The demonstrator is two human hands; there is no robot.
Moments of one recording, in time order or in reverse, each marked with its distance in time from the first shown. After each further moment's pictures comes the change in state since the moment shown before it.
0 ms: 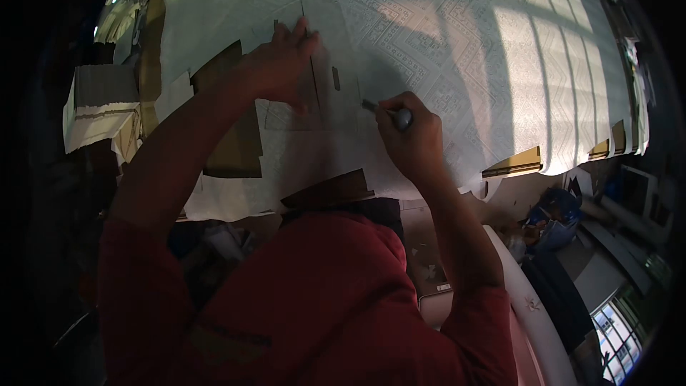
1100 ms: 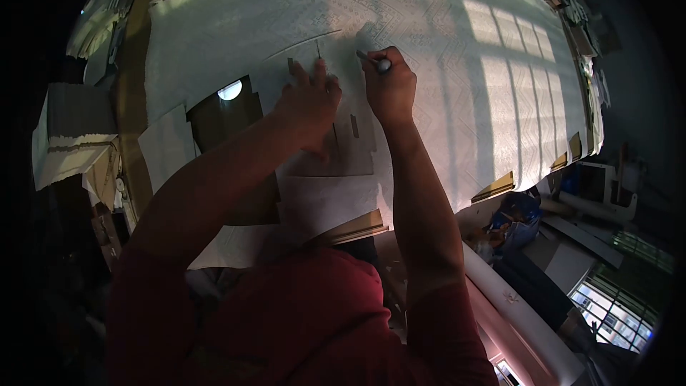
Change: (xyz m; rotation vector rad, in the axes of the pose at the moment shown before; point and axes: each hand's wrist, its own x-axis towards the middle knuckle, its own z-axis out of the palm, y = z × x) left_hand 0.002 -0.001 -0.002 -0.031 0.044 0.027; right_hand 0.157 -0.024 0.071 -0.113 0.349 -0.154
